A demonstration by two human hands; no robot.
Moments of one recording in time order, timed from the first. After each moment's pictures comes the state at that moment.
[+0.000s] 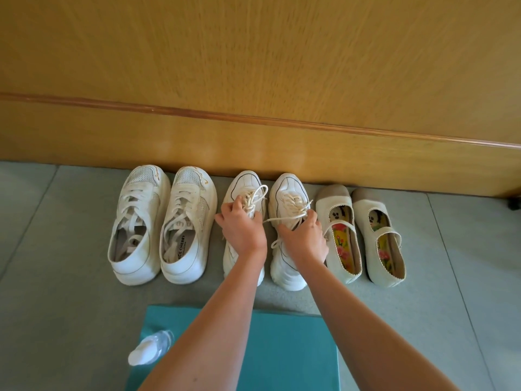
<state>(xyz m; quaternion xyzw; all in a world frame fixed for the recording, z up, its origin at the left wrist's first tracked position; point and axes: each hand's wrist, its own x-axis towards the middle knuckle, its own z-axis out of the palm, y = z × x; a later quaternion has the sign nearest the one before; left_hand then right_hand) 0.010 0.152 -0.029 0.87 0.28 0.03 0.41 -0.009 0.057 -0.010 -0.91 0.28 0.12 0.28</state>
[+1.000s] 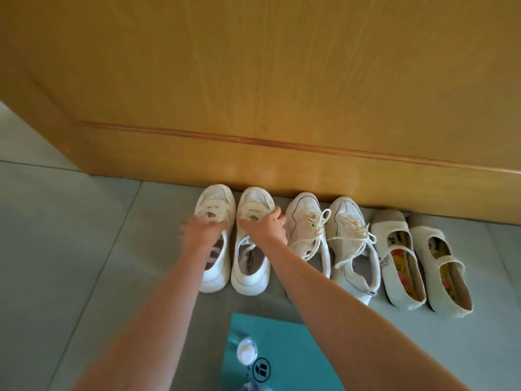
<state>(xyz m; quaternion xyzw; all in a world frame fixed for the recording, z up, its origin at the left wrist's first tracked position) 0.022 0.378 0.003 0.82 0.40 -0.15 0.39 0.037 0.249 0.012 -0.86 0.21 0.28 0.37</state>
